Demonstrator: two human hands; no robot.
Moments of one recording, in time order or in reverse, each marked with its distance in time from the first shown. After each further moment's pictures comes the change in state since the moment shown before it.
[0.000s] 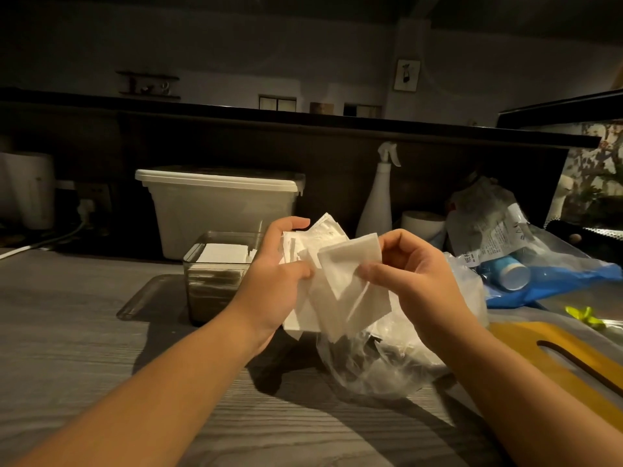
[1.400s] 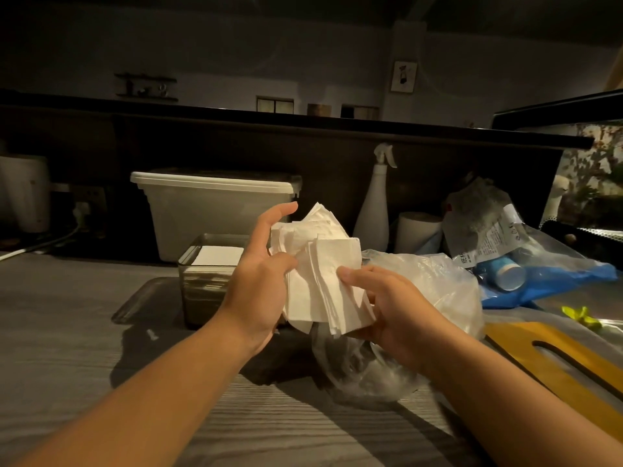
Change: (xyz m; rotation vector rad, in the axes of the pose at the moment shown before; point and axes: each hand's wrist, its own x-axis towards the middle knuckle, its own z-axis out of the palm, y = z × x) left_hand -0.005 0.009 0.004 -0.028 0.073 0.082; right_hand 0.002 0.014 0.015 0.228 -0.101 0.576
